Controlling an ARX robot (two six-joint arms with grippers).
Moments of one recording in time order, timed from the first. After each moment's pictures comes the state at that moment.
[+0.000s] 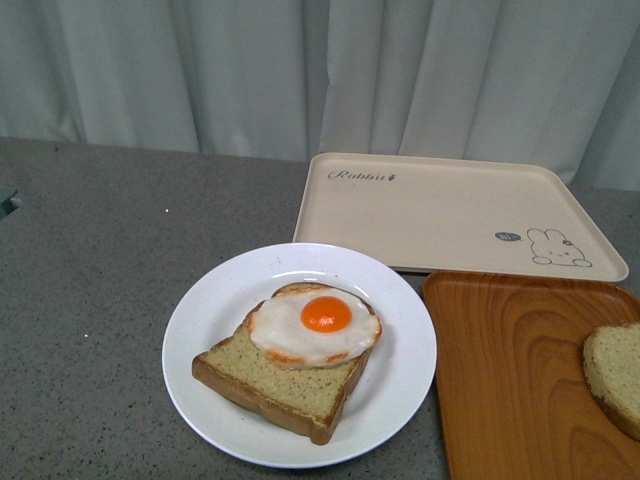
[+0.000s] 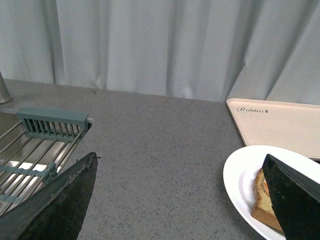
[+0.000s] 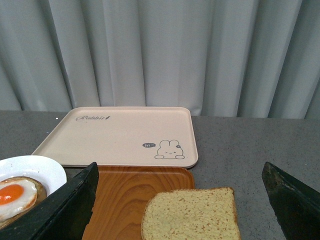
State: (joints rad) left arm 0.00 0.01 0.02 0.00 0.00 -0.01; right arm 0.00 0.00 0.01 0.00 0.00 0.00
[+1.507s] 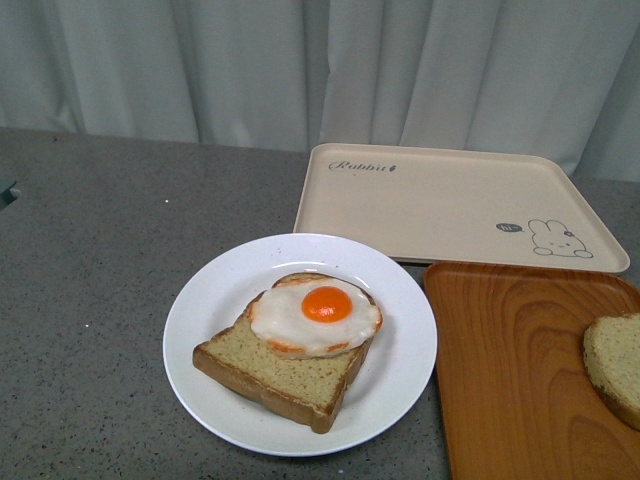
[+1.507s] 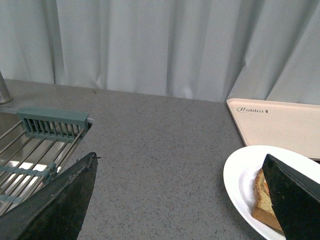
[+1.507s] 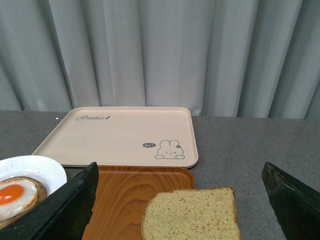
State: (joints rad) left arm 0.00 0.01 0.02 0.00 0.00 -0.01; right arm 0.00 0.00 0.01 0.00 0.00 0.00
